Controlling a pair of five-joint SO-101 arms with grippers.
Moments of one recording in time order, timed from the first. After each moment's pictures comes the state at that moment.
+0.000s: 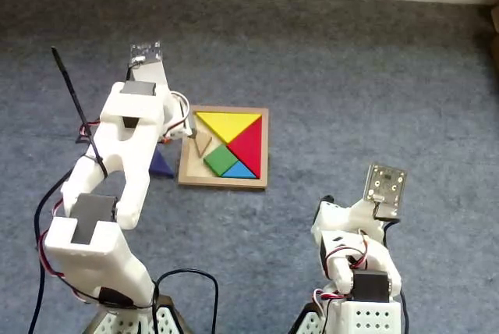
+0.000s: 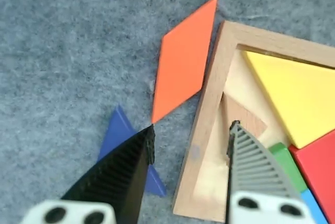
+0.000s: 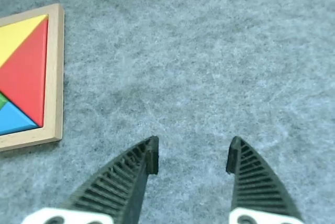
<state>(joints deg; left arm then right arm) -2.1 13.1 12.0 60.6 22.3 -4.3 -102.9 96.0 57.9 -10.4</state>
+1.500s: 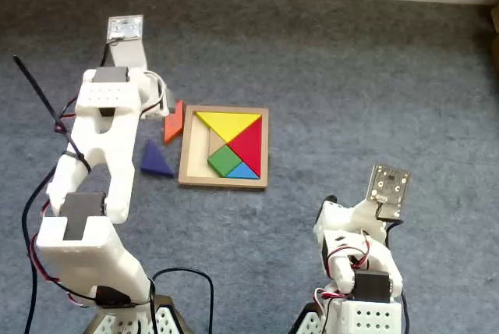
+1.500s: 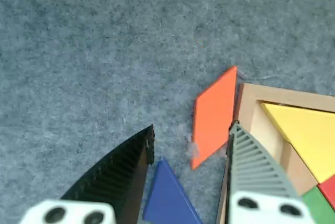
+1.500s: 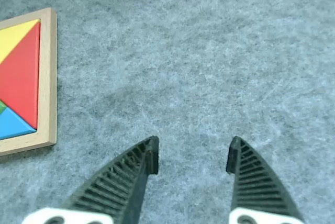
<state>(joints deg) -8.4 14.0 4.7 58.6 11.3 -2.9 -102.9 96.0 57.9 -10.4</state>
